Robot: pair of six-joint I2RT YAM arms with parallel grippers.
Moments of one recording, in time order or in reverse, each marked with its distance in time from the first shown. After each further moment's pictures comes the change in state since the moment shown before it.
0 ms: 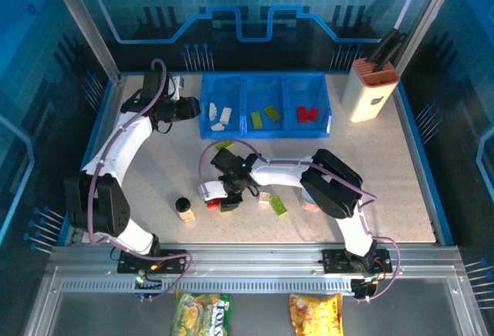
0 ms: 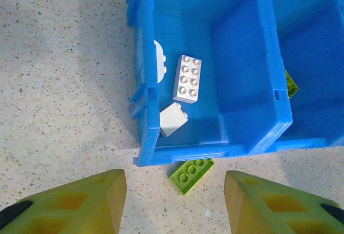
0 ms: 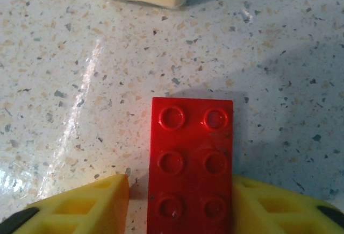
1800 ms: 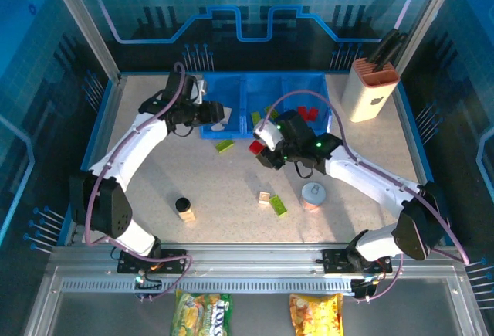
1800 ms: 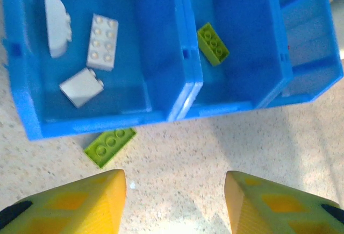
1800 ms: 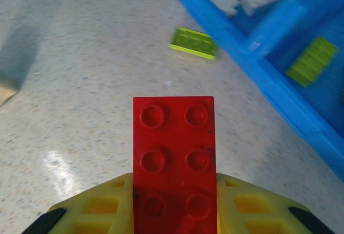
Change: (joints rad) left arm -0.191 0.008 0.029 -0.042 0.057 -0.151; right arm -0.313 -0.638 -0.218 -0.088 0.201 0.704
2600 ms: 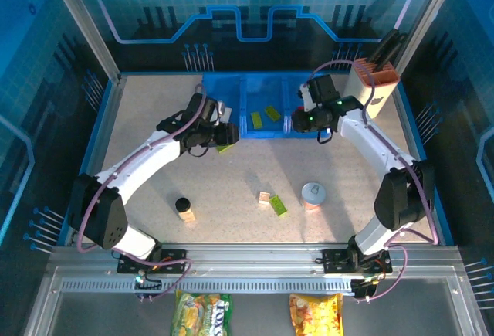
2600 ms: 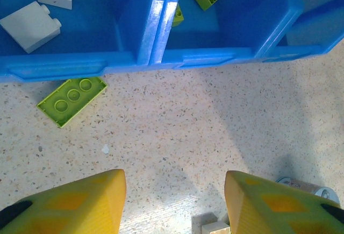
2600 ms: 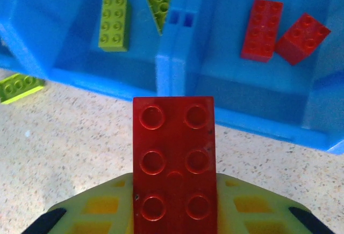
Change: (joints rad) left arm -0.174 -0.066 -0.180 0.092 -0.101 -0.085; right arm -0.359 0.224 0.291 -0.236 0.054 0.290
